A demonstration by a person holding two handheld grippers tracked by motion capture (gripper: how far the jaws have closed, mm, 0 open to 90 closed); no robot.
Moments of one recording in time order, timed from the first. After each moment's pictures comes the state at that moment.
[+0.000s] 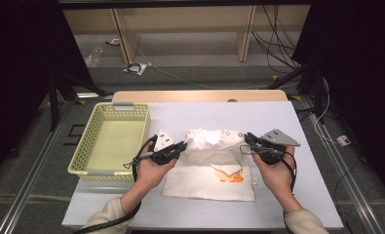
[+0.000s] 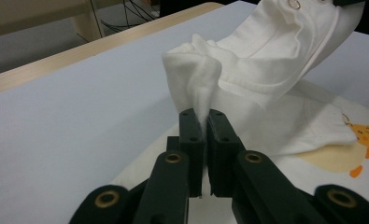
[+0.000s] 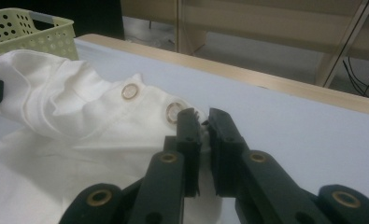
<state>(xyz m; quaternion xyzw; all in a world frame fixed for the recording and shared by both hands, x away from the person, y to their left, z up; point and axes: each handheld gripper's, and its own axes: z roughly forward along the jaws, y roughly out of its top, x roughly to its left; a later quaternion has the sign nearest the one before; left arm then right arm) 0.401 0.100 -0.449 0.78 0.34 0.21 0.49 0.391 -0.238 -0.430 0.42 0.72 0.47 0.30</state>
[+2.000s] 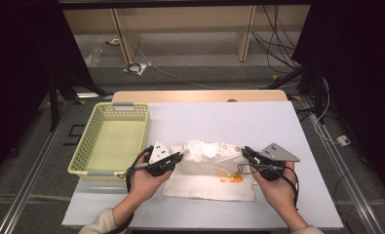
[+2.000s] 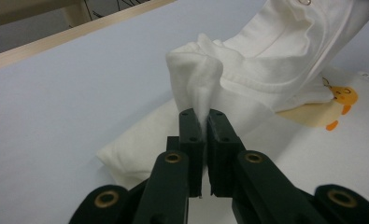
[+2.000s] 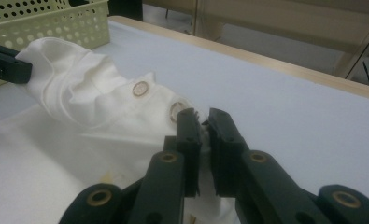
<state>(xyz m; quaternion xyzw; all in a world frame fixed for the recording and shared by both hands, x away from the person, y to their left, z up) 0.374 0.113 -0.460 0.79 0.33 0.20 0.47 0.353 -0.232 -0.439 0.39 0.74 0.47 0.28</state>
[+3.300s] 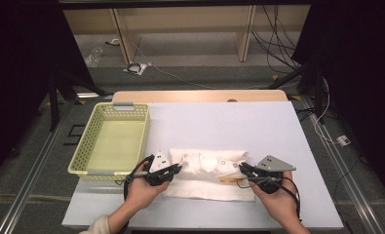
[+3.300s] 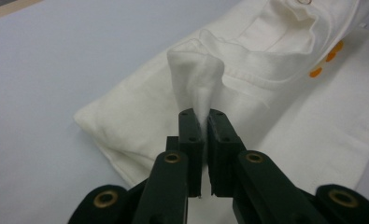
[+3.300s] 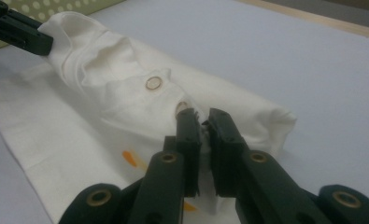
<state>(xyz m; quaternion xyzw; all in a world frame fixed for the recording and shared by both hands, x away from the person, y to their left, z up) 0.357 0.117 -0.477 0.83 0.31 0.17 0.43 0.332 -0.231 -0.460 0.38 0.79 0.43 0.22</state>
